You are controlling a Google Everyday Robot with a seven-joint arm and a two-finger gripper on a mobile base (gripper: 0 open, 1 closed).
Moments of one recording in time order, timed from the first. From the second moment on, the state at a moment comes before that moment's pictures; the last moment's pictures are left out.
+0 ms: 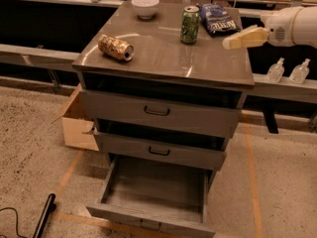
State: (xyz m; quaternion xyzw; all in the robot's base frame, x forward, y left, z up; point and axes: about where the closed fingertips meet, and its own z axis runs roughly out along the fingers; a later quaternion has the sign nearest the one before) arm 0.722 -0.254 0.962 -0.33 0.75 0.15 0.55
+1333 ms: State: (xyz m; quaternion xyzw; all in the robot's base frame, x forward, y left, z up) arm 0.815 -0.226 0.944 -0.27 0.73 0.15 0.61
